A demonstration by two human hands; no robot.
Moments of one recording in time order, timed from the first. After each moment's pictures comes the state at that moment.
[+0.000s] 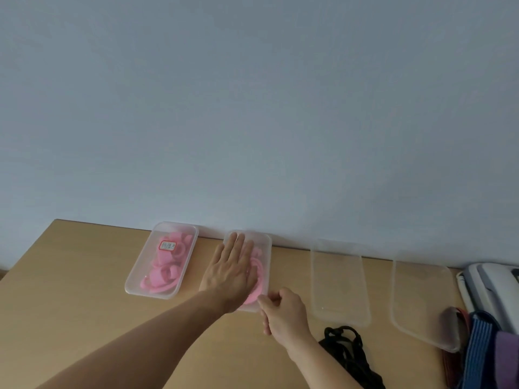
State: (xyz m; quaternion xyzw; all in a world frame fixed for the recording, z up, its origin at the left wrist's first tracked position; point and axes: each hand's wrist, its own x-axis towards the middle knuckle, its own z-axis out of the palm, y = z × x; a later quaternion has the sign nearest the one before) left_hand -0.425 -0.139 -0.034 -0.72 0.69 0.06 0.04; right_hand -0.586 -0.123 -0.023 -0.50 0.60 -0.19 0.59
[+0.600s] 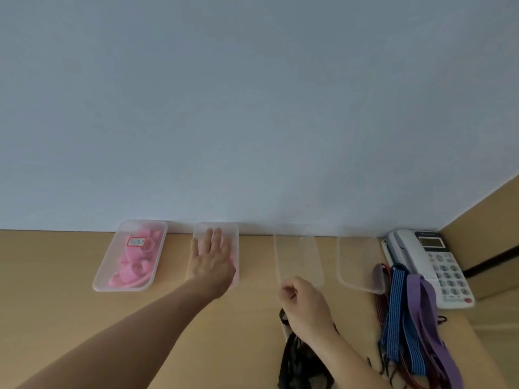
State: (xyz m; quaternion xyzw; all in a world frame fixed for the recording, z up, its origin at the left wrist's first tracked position) left_hand -0.448 -0.127 -0.012 -0.71 0.70 0.07 0.07; right_hand -0.666 -0.078 0.020 -0.67 0.65 -0.17 0.32
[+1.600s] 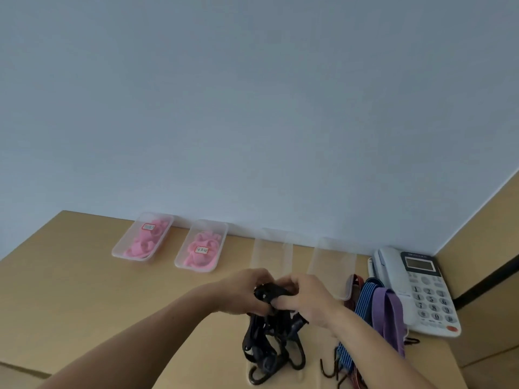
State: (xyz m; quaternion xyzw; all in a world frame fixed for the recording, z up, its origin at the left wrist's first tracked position) left_hand -0.601 -0.045 0.089 -0.63 0.65 0.41 -0.11; right_hand -0.792 -0.083 0.081 -0.68 0.47 -0.12 0.55
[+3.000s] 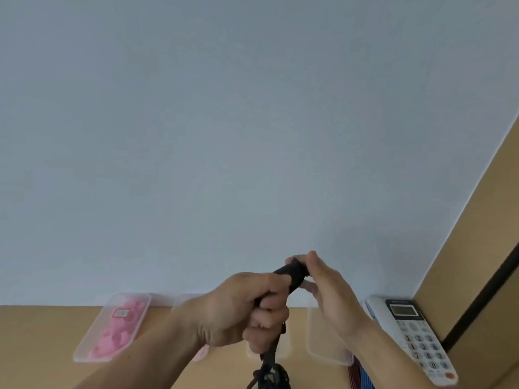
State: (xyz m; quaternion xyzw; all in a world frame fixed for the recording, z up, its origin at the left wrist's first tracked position) left_hand -0.571 -0.057 0.244 -0.31 0.51 0.75 -0.28; right_hand -0.758 -0.095 0.213 -0.62 0.39 -0.44 0.52
